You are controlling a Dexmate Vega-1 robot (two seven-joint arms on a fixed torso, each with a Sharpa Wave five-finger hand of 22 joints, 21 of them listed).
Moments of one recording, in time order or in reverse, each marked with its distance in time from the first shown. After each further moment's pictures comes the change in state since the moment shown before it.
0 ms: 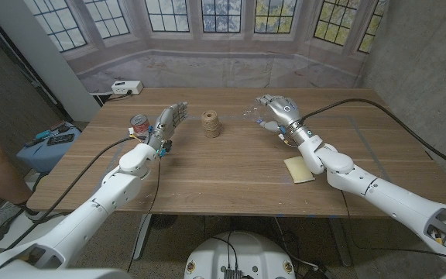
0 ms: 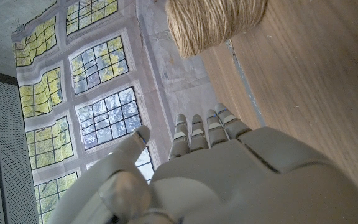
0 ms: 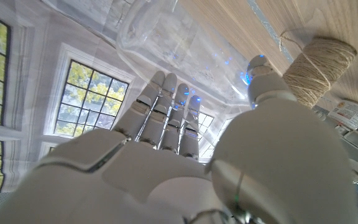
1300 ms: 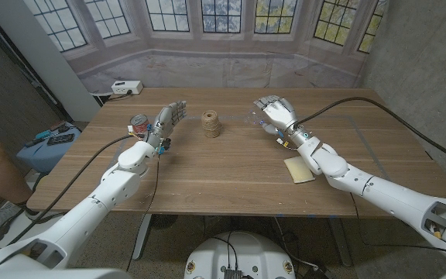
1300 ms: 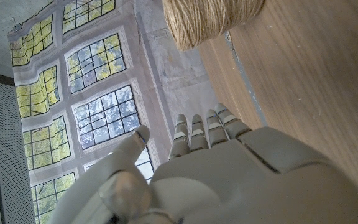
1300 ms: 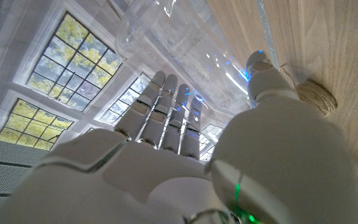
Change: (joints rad) left arm -0.027 -0.002 0.003 0.032 -0.002 0.004 -0.016; left_hand 0.000 0.000 -0.004 -0.004 0.000 0.000 0.000 0.000 0.000 0.000 0.000 0.000 0.000 0.000 0.000 0.000 0.000 0.004 0.004 0.000 0.000; right arm 0.069 -0.018 -0.118 0.051 -0.236 -0.158 -0.046; right_hand 0.017 -0.017 0.025 -0.025 0.001 0.016 -0.023 0.009 0.000 0.001 -0.019 -0.010 -0.022 0.017 0.001 -0.030 0.008 -0.004 -0.004 -0.009 0.000
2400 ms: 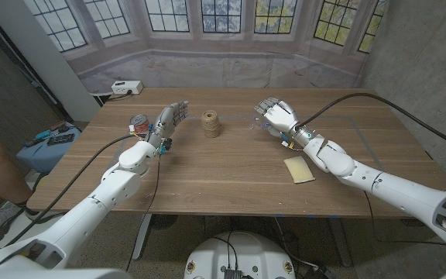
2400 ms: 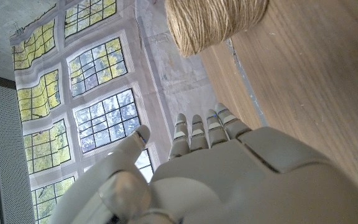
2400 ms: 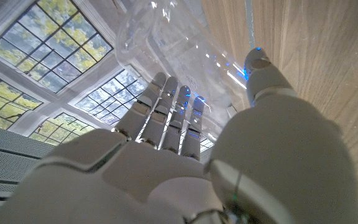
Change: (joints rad) left arm 0.006 0.007 0.002 -0.026 0.003 0.015 0.002; left_hand 0.004 -0.004 0.003 -0.003 0.000 0.004 0.004 0.000 0.000 0.000 0.000 0.000 0.000 0.000 0.000 0.000 0.000 0.000 0.000 0.000 0.000; right arm 0.034 -0.053 -0.037 0.008 -0.145 0.023 0.037; right_hand 0.017 -0.009 0.028 -0.005 0.006 -0.002 -0.030 -0.001 -0.002 -0.028 -0.029 -0.012 -0.006 -0.011 0.004 -0.036 0.008 -0.005 -0.005 -0.006 0.000
